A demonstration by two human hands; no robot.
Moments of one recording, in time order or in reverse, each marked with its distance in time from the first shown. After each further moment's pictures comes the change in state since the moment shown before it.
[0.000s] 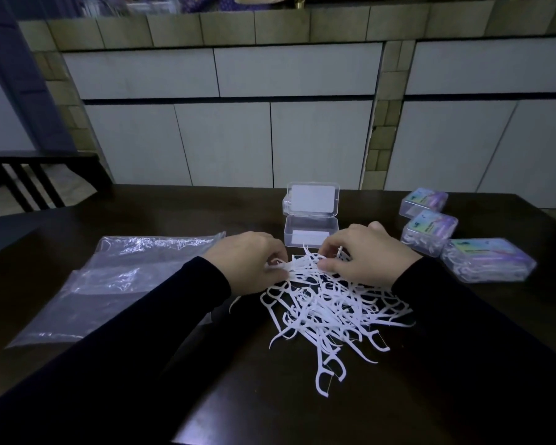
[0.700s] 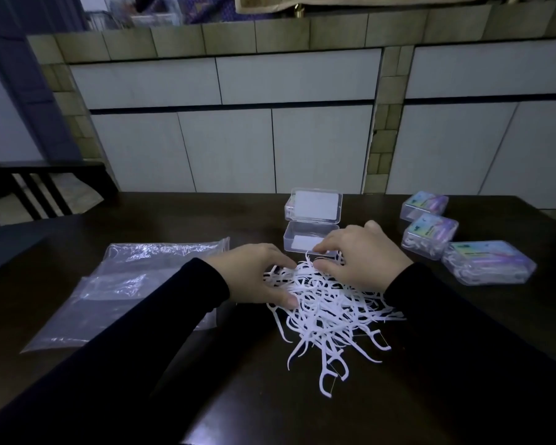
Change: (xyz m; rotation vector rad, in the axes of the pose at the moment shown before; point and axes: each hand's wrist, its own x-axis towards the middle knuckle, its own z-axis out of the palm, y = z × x) left_hand -0.005 0.001 -0.010 -0.148 -0.218 0.034; right_hand -0.004 -0.014 -0.003 -0.145 0.150 -0.054
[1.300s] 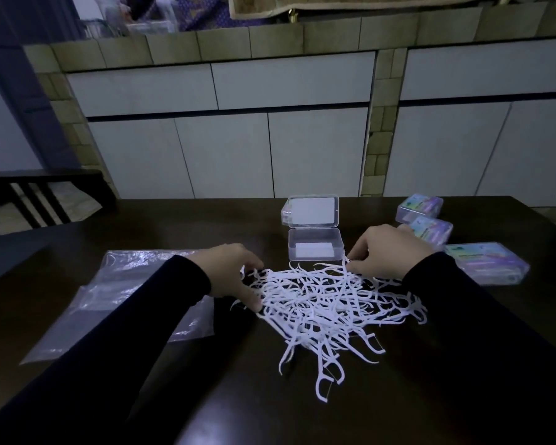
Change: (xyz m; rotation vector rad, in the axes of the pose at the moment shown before) left_hand -0.001 -0.022 -0.013 0.106 -0.076 -0.200; right_hand 0.003 0.038 -0.010 0.019 -0.200 0.290
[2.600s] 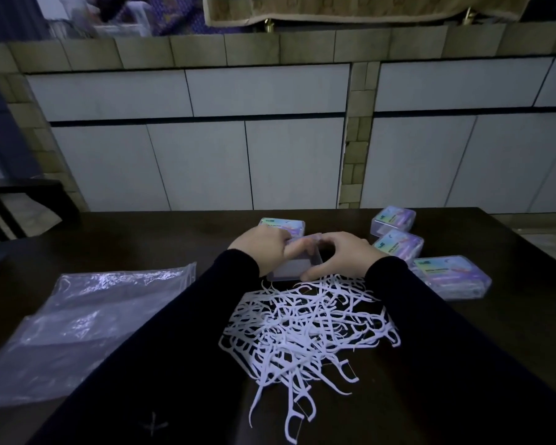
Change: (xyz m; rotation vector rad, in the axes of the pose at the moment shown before) left_hand 0.092 0.064 -0.009 -0.014 0.408 0.152; right_hand 0.040 0.018 0.012 0.476 -0.086 -0.022
